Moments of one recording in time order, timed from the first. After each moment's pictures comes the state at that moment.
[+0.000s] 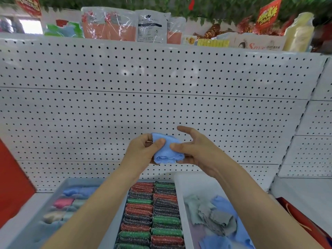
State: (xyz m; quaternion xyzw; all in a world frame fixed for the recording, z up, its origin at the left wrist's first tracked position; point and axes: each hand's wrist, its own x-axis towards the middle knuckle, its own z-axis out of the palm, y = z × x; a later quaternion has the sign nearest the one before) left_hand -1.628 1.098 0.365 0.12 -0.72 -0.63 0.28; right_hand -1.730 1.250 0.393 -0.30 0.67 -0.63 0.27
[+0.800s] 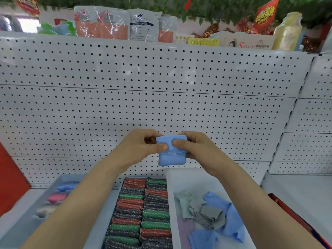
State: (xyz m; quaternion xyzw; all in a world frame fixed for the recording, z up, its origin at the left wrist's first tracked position) left_hand -1.626 1.114 0.388 0.07 -0.83 -0.51 0.19; right_hand -1.741 1.287 0.385 -0.39 0.68 -0.59 0.20
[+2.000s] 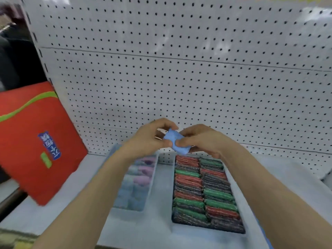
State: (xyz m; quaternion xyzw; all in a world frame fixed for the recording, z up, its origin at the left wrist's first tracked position) left_hand -1.533 0.969 0.321 0.08 -0.85 -0.49 0.18; right_hand -1.677 1.111 0.336 -0.40 0.76 -0.42 0.30
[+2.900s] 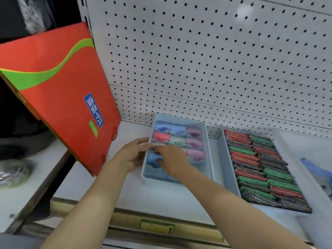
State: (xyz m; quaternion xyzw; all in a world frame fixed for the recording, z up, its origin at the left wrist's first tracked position) left_hand -1.407 0.779 0.124 0.37 -0.48 -0.79 0.07; right_hand -1.502 0.906 0.137 -0.52 0.85 -0.09 0.06
